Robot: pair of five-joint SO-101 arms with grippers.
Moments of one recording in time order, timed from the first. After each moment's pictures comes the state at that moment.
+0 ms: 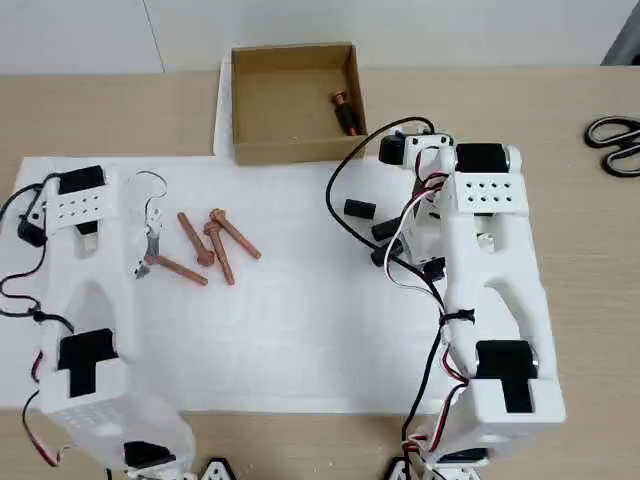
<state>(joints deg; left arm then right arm) -18.1 12.7 4.9 82.6 64.4 -4.0 6.1 -3.5 95.2 14.8</state>
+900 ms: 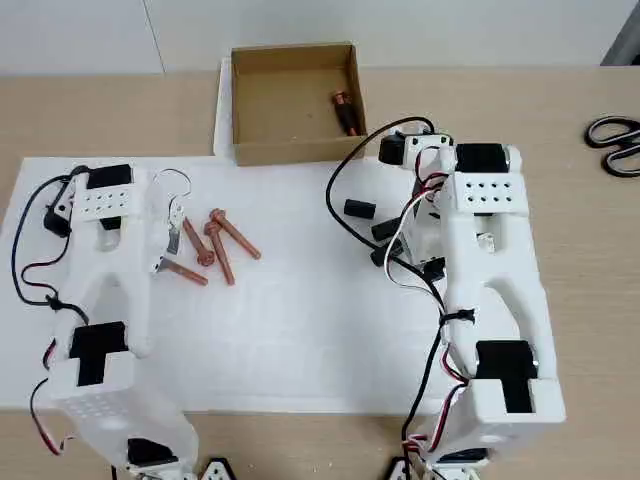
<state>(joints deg) -13.3 14.6 4.9 80.0 65.8 -4.0 6.1 -3.5 95.2 14.8</state>
